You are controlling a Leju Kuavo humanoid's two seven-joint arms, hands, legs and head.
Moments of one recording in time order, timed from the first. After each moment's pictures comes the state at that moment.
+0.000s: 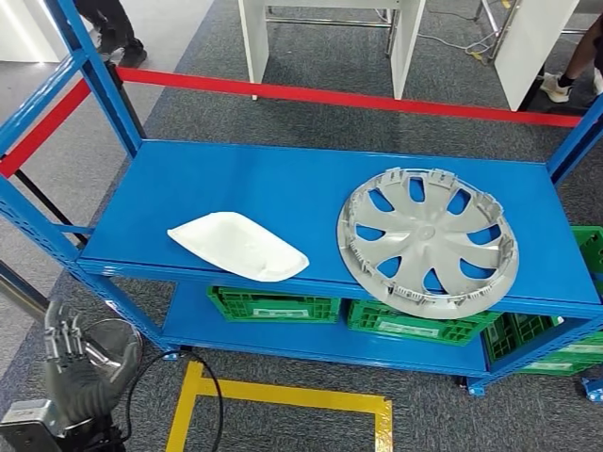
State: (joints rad) left arm 0.28 -0.27 0.18 -1.67 -0.19 0.11 -0.67; right arm -0.01 0.29 -1.03 -0.36 0.64 -0.67 -0.42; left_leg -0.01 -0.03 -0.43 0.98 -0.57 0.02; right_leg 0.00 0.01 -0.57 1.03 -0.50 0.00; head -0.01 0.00
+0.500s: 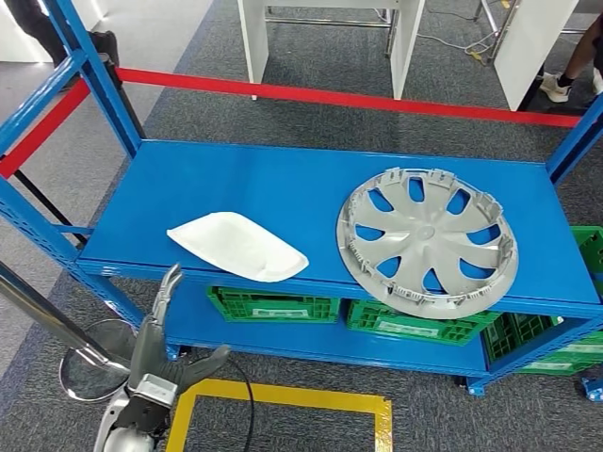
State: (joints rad) left arm 0.15 -0.12 -0.15 -1.59 -0.56 0.20 -0.57; right arm -0.02 0.29 -1.05 -0.33 0.74 -0.68 -0.42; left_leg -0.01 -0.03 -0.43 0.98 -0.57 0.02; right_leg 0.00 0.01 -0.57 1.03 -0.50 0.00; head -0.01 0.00
